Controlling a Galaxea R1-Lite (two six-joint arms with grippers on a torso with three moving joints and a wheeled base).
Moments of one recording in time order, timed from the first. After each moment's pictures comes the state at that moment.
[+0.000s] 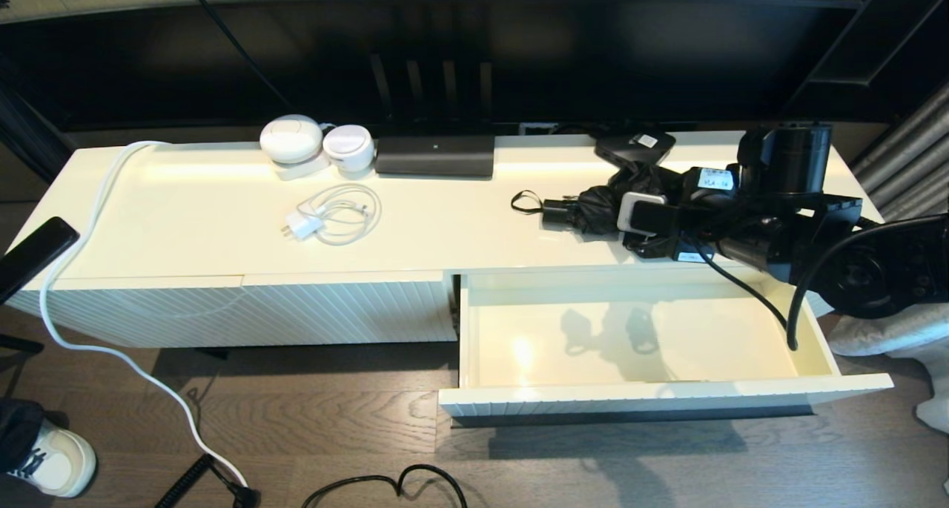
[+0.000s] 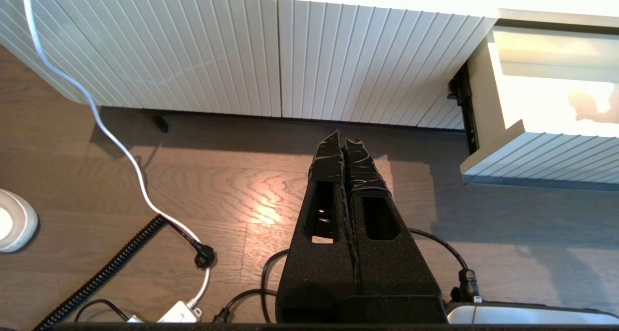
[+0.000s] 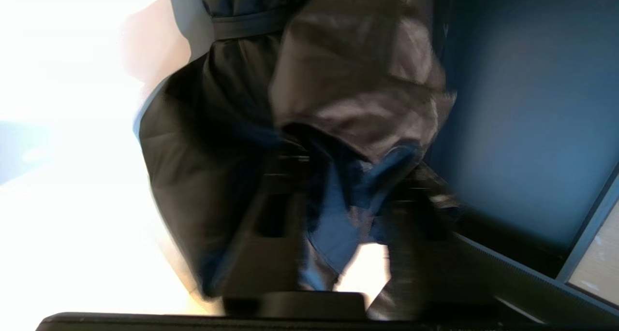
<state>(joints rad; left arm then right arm) 0.00 0.00 0.00 -0.04 0.01 -0.10 0.32 1.85 -1.20 -0.47 -0.25 -1.34</state>
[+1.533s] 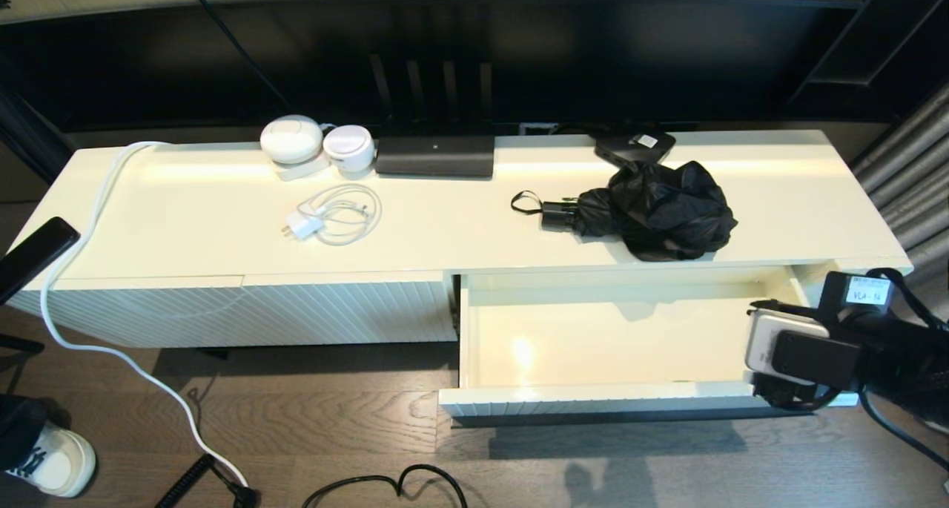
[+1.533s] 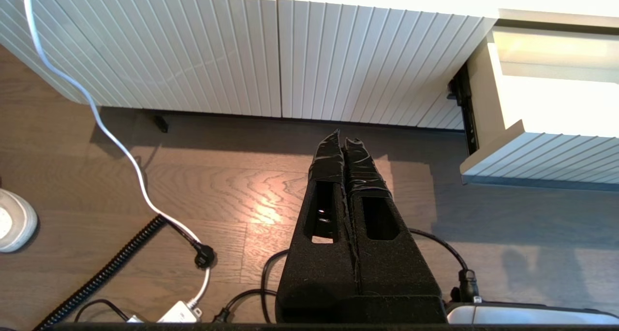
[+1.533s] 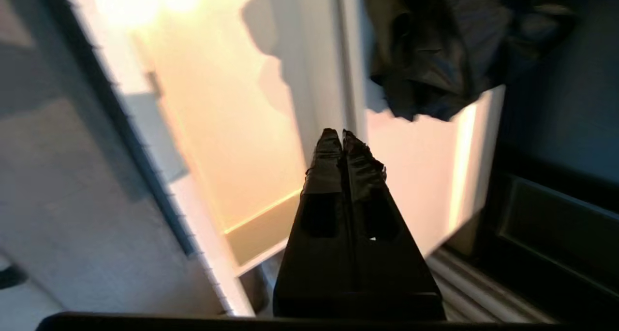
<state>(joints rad) 0.00 0.00 0.00 -0.04 0.01 -0.10 0.36 1.31 -0.60 -0.35 -0.20 -1.25</state>
